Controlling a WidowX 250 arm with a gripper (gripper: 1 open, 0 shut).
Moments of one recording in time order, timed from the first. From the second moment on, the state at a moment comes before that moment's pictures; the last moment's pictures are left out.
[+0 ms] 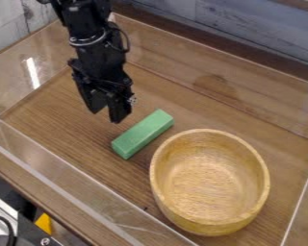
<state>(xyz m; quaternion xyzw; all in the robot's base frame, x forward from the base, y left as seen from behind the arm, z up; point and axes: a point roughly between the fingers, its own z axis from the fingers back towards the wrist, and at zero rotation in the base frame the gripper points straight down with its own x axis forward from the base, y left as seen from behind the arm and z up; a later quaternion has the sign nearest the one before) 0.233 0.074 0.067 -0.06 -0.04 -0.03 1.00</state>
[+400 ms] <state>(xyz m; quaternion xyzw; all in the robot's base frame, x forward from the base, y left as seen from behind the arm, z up) 0.235 0.076 0.067 -0.06 -0.05 -0.06 1.00</state>
